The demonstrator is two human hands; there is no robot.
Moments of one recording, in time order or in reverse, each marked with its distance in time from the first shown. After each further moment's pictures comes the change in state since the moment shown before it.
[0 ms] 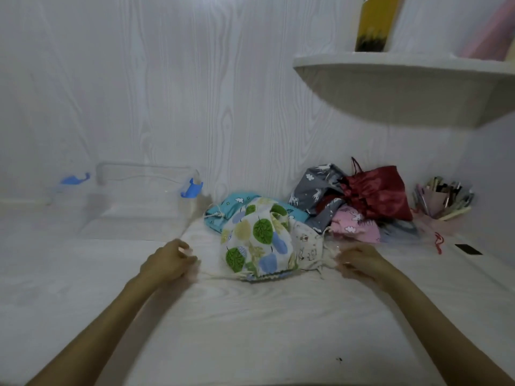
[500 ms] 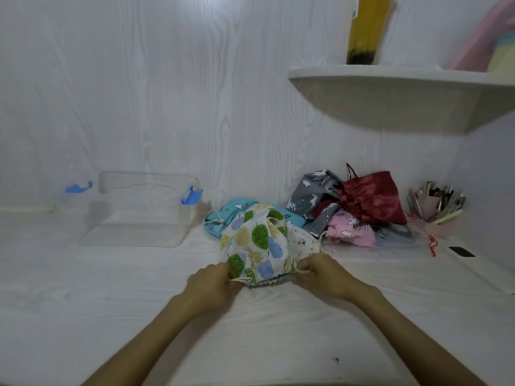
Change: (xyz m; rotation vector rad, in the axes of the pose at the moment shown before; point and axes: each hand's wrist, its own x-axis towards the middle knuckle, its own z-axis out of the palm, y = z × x) left_hand -0.050 0.053 0.044 0.297 -0.104 0.375; right_hand -0.029 -0.009 0.052 -0.770 -0.253 -0.553
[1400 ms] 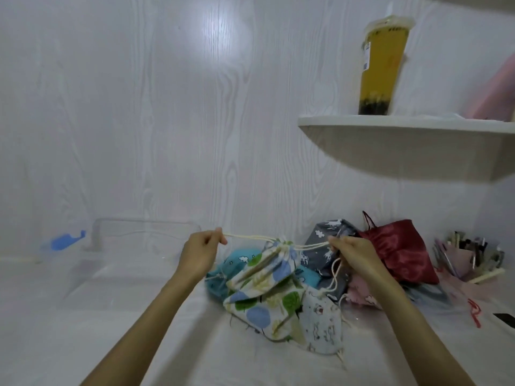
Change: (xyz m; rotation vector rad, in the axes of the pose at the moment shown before) left_hand 0.098 -0.003 -0.108 -0.754 0.577 -0.027; right_hand 0.086 -0.016 -0.100 0.595 0.530 0.309
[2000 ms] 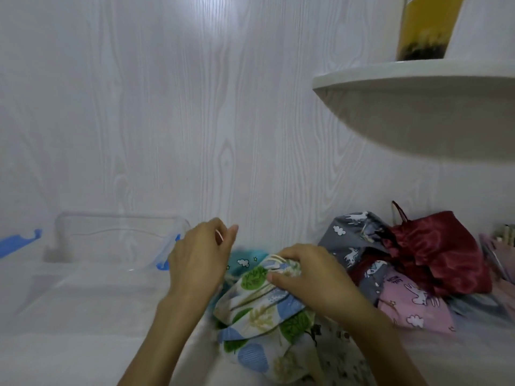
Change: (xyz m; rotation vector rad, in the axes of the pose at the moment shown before) left_hand 0.027 -0.014 0.036 0.521 0.150 0.199; right_hand 0.006 -0.003 0.086 -0.555 -0.297 -0.430
